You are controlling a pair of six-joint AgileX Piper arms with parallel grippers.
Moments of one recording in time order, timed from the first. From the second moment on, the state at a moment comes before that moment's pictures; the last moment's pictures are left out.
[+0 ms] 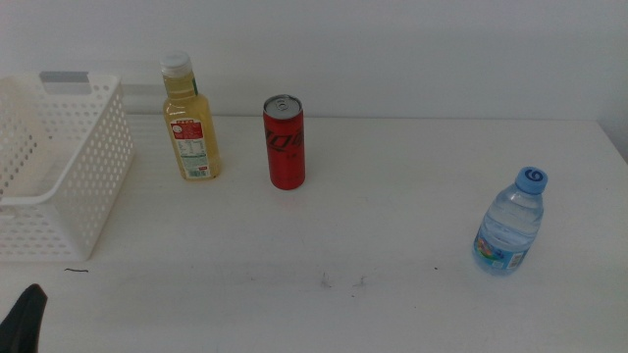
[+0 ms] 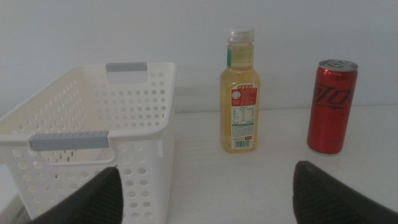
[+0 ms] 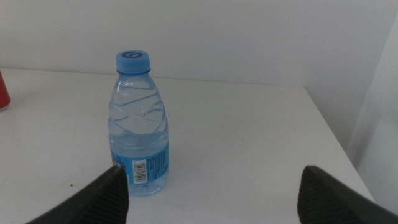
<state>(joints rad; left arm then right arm) -0.06 0.00 0.00 0.02 0.14 -0.04 0.03 0.00 0.00 -0.05 0.25 -0.01</state>
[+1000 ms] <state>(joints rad) -0.24 1.28 0.00 0.18 -1.18 -0.07 0.03 0.00 0.00 -0.05 0.25 -0.01</state>
